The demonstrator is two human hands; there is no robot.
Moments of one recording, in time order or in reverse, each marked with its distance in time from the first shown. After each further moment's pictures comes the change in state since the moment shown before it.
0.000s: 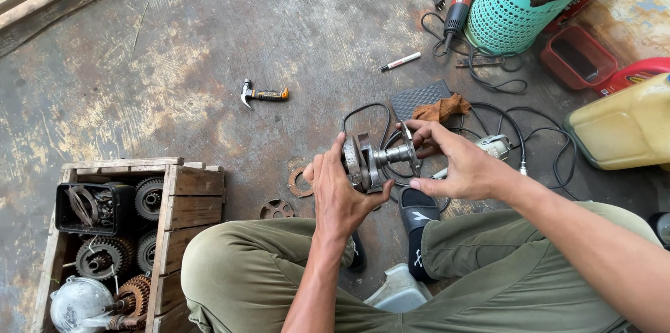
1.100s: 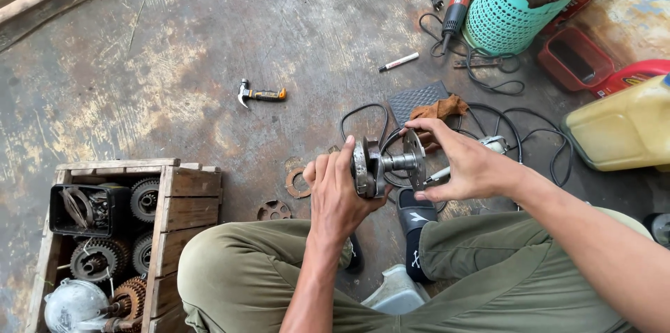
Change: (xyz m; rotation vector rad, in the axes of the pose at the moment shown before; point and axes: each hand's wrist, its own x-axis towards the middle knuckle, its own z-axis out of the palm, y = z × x) left_hand -0.001 -0.007 0.004 0.094 0.044 0.229; right_hand 0.003 -0.033 -0.015 -0.255 -0.100 0.062
